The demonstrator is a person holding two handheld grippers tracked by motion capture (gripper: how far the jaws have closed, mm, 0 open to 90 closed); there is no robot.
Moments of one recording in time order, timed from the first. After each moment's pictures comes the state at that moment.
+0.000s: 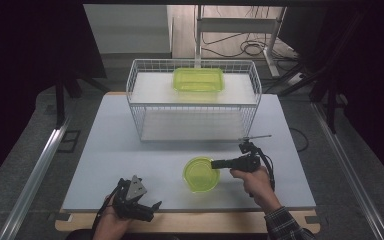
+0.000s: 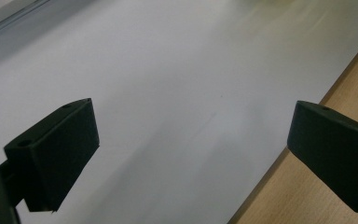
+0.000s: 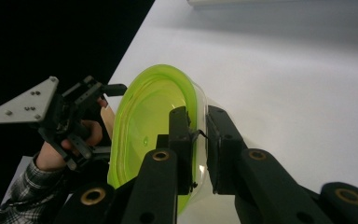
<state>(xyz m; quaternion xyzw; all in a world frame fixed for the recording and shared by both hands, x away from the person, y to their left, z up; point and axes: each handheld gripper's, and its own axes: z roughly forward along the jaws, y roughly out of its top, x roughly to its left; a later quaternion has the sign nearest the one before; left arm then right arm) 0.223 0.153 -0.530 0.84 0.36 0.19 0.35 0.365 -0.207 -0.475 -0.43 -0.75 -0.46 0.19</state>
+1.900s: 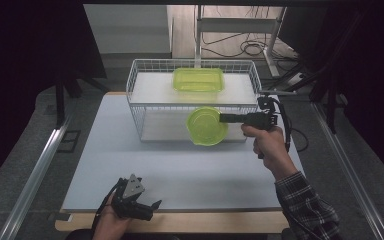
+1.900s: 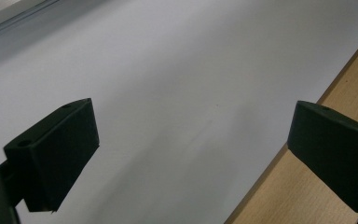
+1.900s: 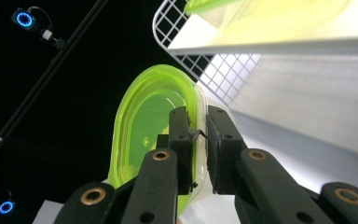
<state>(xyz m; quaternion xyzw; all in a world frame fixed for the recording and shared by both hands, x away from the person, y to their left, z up) 0.224 0.157 -0.527 0.83 0.37 0.18 0.38 0.402 -0.213 -0.342 -0.42 -0.70 -0.55 0.16</state>
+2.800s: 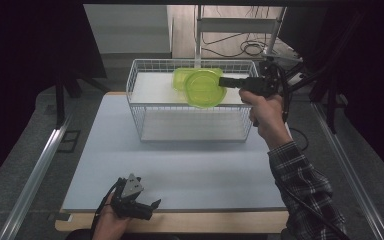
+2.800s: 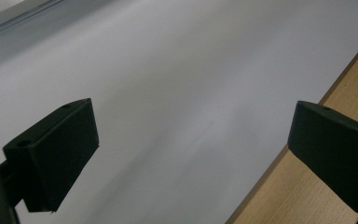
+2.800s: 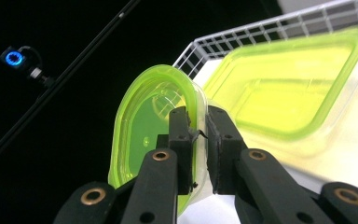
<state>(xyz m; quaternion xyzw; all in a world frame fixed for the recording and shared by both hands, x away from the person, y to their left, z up) 0.224 0.159 -0.526 0.83 0.38 0.17 0.38 0.439 -0.195 -0.274 -0.44 -0.68 -0.58 0.09</state>
